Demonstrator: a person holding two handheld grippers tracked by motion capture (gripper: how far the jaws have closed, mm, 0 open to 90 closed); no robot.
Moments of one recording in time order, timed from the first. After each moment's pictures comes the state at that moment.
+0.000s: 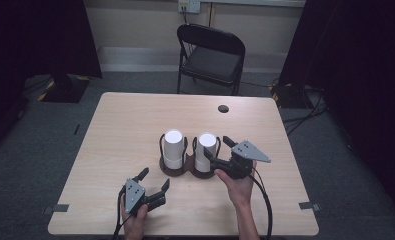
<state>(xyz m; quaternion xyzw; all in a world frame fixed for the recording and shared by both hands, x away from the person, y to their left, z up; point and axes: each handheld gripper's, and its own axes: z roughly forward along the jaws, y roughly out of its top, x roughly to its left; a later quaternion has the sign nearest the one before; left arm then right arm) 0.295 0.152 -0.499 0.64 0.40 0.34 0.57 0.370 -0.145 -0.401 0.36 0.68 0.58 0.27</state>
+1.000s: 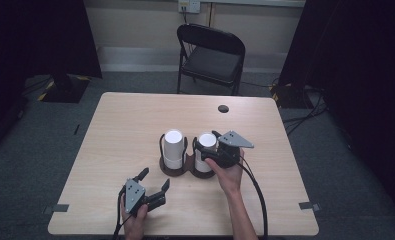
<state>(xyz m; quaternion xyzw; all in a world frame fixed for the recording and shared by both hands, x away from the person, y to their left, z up) 0.295 0.153 -0.499 0.64 0.40 0.34 0.57 0.410 -0.121 -0.416 0.36 0.71 0.55 0.26</state>
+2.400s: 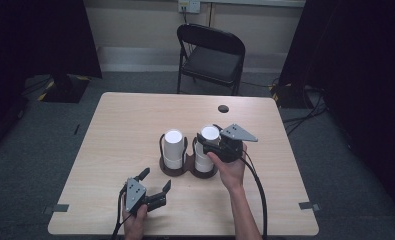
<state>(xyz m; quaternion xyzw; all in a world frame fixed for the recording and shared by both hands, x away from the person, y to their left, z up) 0.297 0.152 -0.498 0.65 0.39 0.32 0.57 0.411 -0.123 -0.389 0.36 0.70 0.55 0.26</state>
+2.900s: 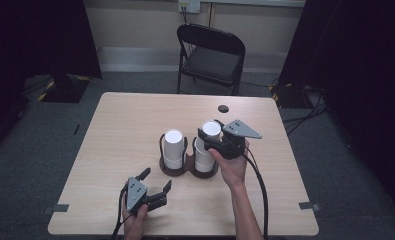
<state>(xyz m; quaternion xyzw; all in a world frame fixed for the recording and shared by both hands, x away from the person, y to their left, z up) 0.298 0.151 -0.498 0.66 0.39 0.32 0.56 0.409 -0.124 -0.371 0.36 0.69 0.57 0.27</state>
